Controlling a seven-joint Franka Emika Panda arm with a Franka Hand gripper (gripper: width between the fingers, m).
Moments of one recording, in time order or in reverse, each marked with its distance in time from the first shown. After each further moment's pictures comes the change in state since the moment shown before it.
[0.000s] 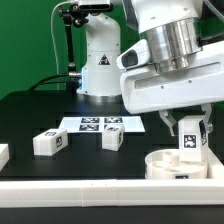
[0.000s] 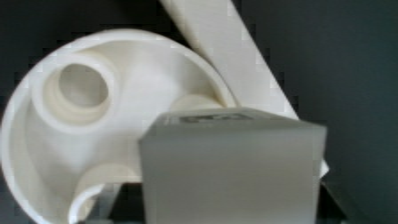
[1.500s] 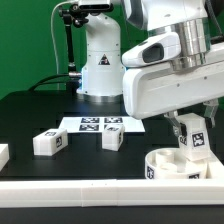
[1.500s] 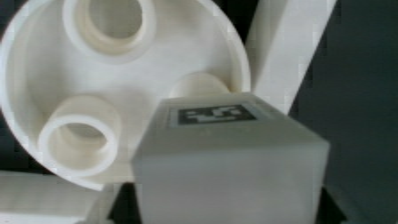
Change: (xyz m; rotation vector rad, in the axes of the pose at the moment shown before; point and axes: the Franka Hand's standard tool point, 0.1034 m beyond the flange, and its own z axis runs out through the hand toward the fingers) arm -0.012 0.000 0.000 -0.073 -0.051 -0.998
